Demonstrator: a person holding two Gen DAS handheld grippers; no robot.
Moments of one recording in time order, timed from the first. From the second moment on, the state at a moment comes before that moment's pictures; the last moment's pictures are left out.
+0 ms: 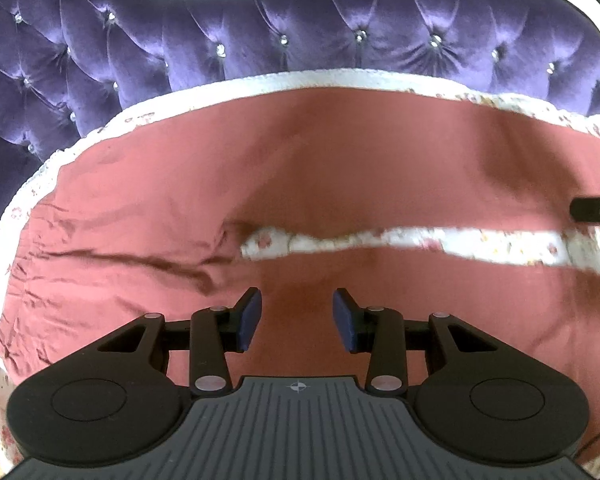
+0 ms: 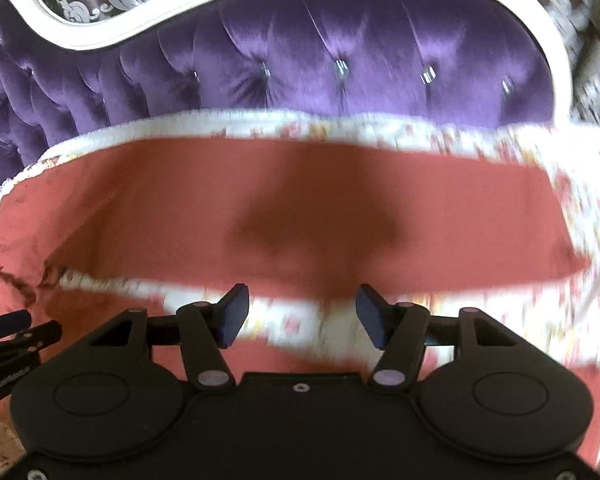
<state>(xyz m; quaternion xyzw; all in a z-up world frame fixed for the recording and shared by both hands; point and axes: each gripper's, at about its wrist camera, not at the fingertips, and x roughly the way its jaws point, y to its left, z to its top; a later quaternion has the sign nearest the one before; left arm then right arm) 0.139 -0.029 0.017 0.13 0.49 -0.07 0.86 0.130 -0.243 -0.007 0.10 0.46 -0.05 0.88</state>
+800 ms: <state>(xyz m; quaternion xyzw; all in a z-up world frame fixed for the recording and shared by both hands) 0.223 -0.028 -0.019 0.13 0.51 -0.07 0.85 0.299 -0.293 -0.066 0.02 0.46 0.07 0.88</state>
